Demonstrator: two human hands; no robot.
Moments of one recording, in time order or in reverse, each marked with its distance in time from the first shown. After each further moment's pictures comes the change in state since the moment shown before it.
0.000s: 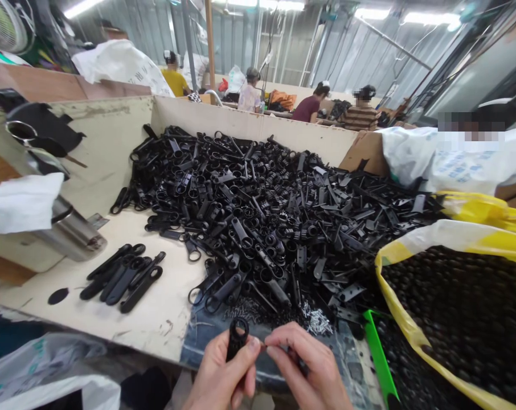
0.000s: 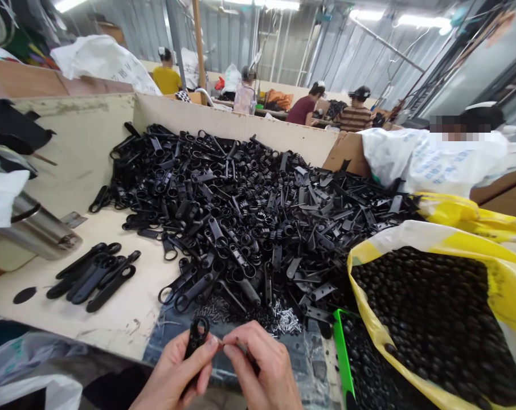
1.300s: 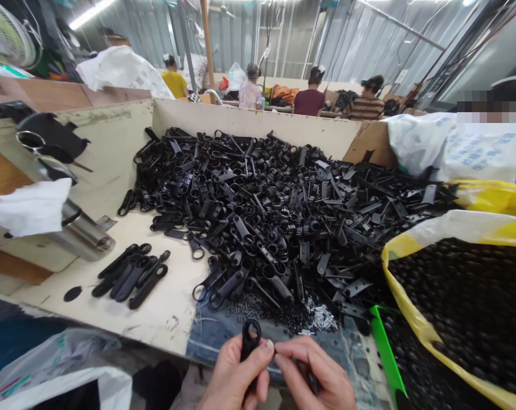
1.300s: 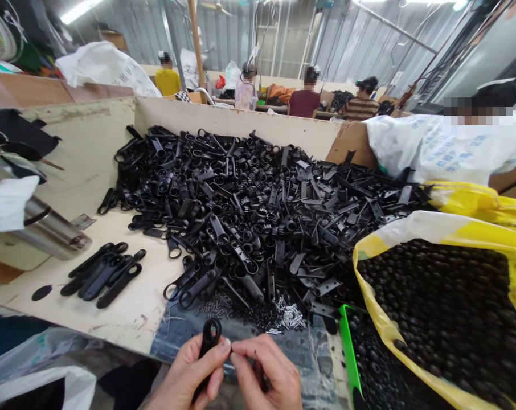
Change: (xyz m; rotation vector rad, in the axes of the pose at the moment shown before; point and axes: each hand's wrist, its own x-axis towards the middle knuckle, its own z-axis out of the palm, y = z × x) left_hand 0.000 -0.011 0.009 -0.074 -0.107 -0.071; right_hand -0.037 0.004 0.022 0.113 0.278 0.160
